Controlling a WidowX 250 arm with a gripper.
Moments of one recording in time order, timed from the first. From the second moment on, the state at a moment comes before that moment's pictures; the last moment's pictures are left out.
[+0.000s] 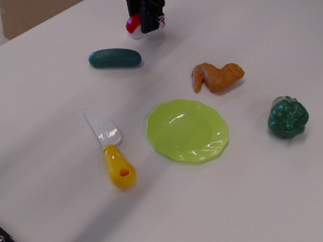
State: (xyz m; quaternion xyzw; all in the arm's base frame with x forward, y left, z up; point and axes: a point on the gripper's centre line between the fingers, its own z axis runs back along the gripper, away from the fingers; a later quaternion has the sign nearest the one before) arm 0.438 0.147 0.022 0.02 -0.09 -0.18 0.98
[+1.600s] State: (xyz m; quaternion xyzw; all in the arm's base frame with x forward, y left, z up) arm 0.283 0.000 0.034 -0.02 -0.07 -0.25 0.96
